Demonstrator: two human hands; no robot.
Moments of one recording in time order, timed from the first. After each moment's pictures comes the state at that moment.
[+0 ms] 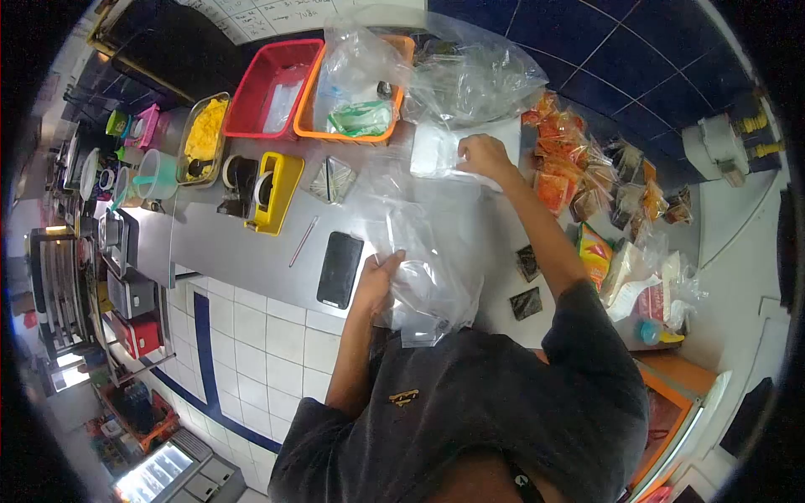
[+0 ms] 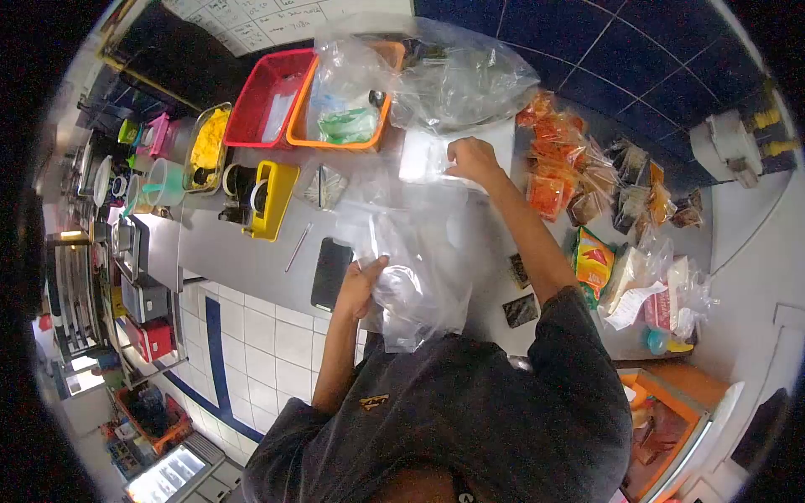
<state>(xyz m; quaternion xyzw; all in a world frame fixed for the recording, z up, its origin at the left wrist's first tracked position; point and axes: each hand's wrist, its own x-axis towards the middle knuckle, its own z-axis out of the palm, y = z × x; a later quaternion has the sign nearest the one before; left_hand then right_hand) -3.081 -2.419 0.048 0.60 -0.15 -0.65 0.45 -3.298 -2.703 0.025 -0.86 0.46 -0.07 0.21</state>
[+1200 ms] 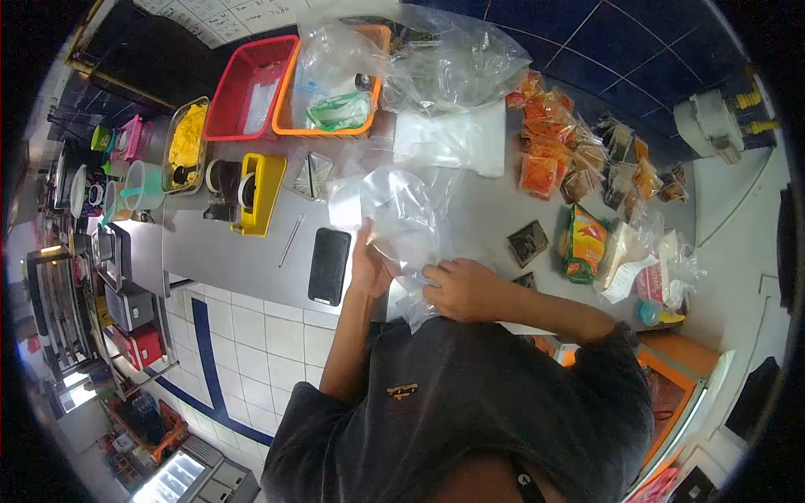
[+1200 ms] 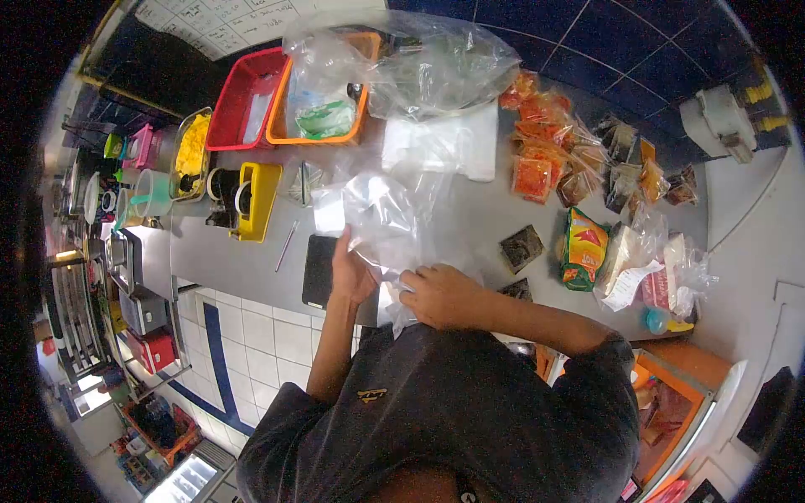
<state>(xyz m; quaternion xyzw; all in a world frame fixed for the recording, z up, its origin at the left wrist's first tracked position) -3.096 -2.448 0.084 0.35 0.02 -0.78 0.53 -3.307 -2.466 0.131 -0.95 0.15 -0.08 0.26</state>
